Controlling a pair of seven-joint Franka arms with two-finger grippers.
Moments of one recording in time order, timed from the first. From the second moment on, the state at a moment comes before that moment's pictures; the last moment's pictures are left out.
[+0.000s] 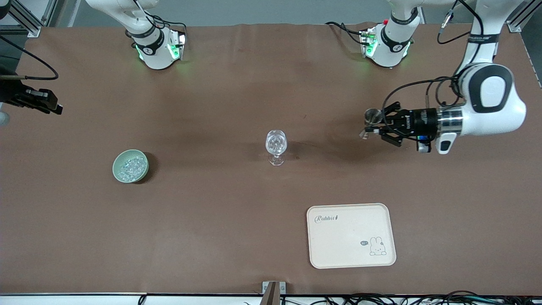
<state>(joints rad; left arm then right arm) -0.07 0.12 0.00 -2.14 -1.24 1.80 -0.94 0.04 0.01 -0.08 -1.54 0.02 1.45 0.05</state>
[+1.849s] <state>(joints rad) -0.10 0.42 -0.50 -1.83 -0.60 2.27 -1.43 0.04 0.00 -0.08 -1.53 0.02 1.43 0.05</state>
